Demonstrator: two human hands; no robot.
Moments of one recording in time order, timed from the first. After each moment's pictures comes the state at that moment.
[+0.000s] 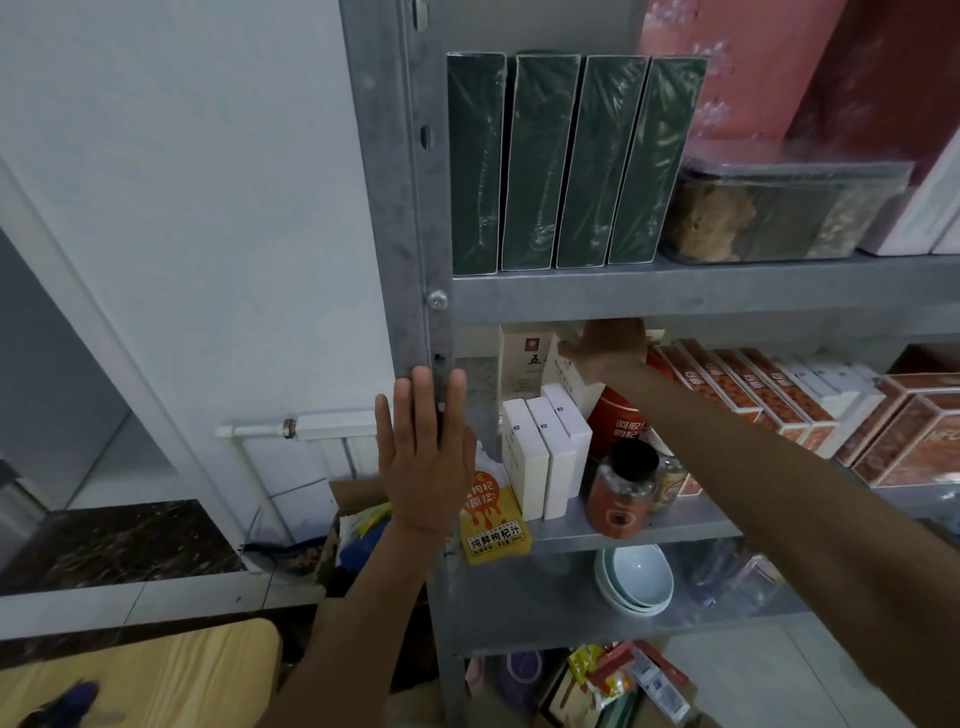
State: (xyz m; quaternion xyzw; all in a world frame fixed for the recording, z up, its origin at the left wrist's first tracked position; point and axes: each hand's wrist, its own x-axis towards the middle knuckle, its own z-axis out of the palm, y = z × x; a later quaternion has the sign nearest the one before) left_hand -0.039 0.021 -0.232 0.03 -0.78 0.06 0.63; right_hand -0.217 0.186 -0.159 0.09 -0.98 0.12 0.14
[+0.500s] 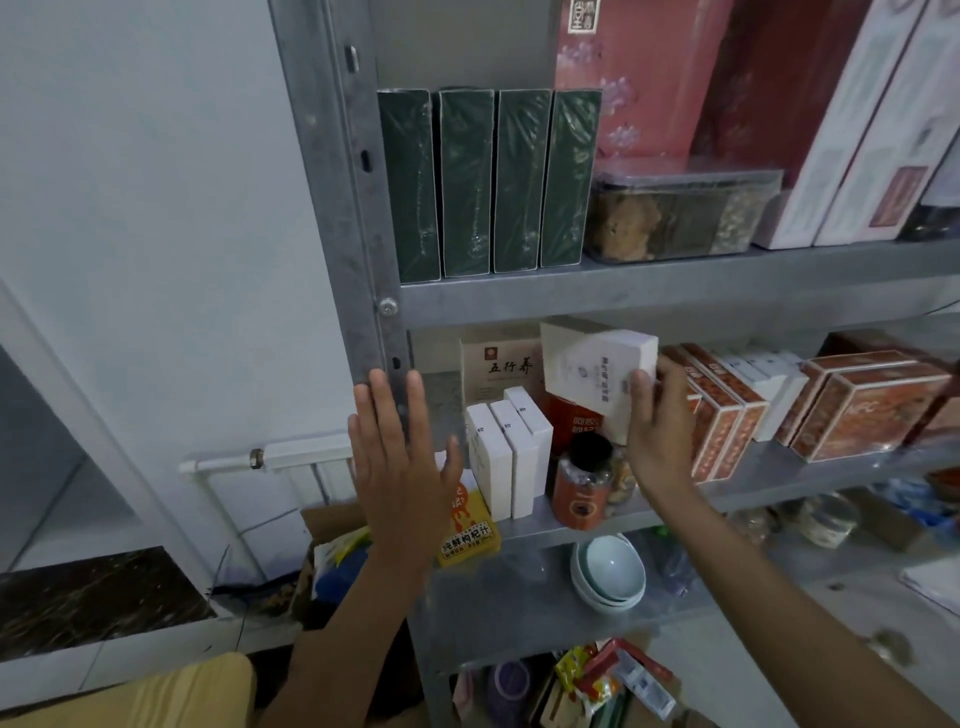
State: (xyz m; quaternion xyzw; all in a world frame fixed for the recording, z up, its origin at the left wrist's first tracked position) left_hand -0.010 0.048 -0.222 0.10 -0.86 -0.02 0.50; right_hand -0.081 0.270 -0.183 0.07 -0.79 0.54 0.29
